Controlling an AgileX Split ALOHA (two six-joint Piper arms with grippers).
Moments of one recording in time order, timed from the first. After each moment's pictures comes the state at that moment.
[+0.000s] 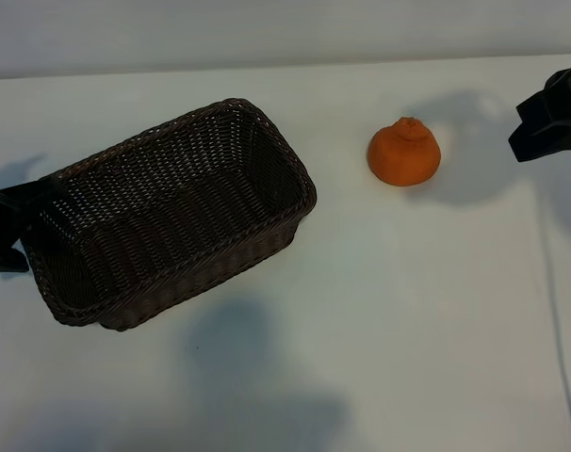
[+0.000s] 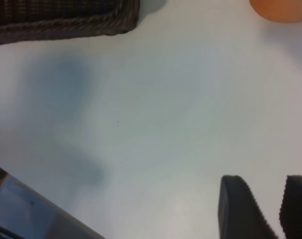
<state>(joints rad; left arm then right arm) 0.16 1.60 -0.83 -0.32 0.62 -0.10 0.06 1.36 -1.30 0.38 1.22 -0.27</state>
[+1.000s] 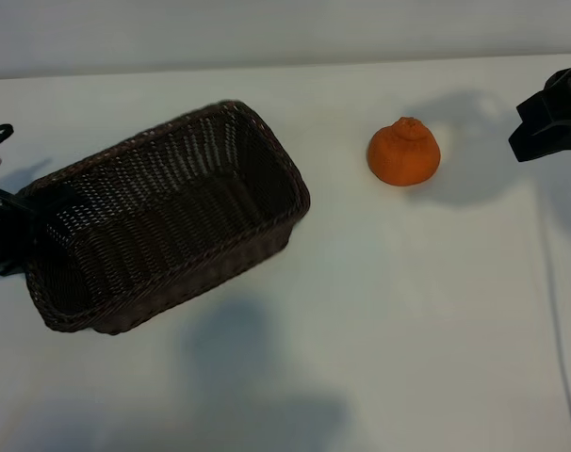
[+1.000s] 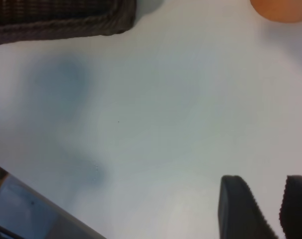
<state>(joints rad) 0.16 1.71 -0.83 -0.37 0.56 -0.08 0.06 1.36 -1.30 0.38 1.22 -0.27</state>
